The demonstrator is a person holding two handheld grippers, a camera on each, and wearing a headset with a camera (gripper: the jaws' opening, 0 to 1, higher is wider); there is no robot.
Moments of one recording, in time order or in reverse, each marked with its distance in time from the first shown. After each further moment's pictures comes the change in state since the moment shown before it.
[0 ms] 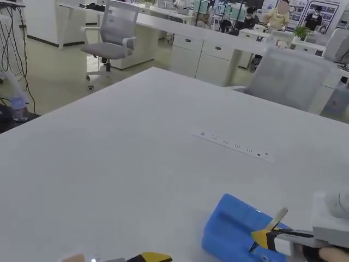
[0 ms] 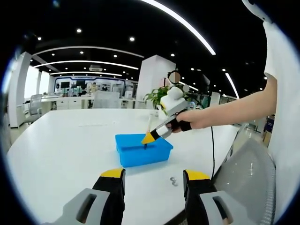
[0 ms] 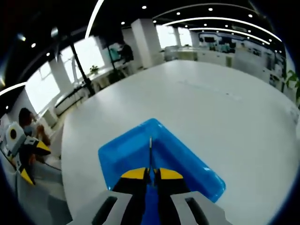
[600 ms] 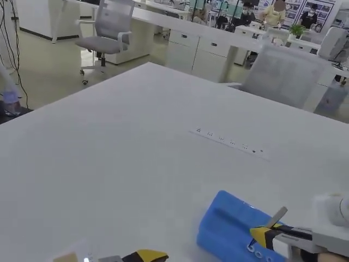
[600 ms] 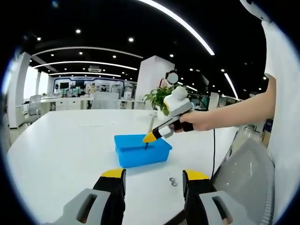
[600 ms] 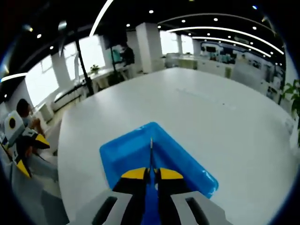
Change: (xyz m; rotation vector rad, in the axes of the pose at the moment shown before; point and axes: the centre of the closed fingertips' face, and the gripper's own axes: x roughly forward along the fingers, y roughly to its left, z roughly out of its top) left arm 0.000 -0.001 0.001 0.004 -0.004 -0.010; right arm -0.018 0.009 0.003 -0.074 -0.048 -0.050
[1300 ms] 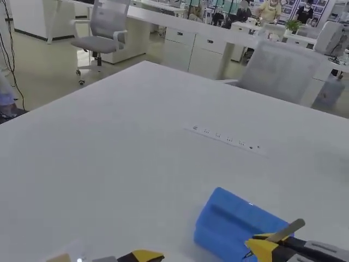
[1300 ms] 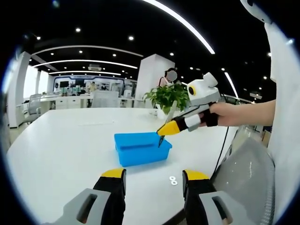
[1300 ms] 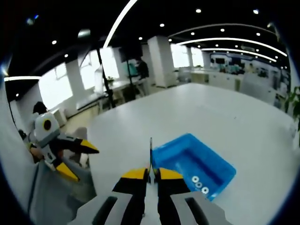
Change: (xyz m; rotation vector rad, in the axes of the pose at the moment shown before) left arm 0.000 0.000 -0.002 -0.004 0.012 0.001; right arm -0.057 0.089 0.006 -0.030 -0.115 0.119
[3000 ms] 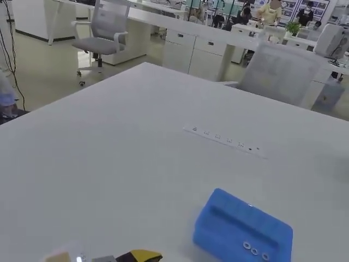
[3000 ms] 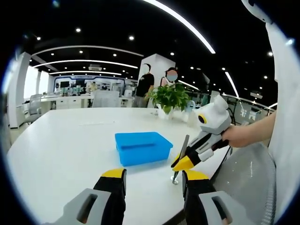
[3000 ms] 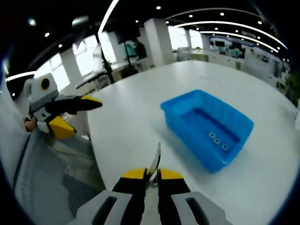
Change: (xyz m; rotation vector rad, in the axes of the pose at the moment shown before) left arm 0.000 0.000 0.000 0.003 0.005 0.006; right arm 0.010 0.018 -0.086 -0.020 0.176 -0.018
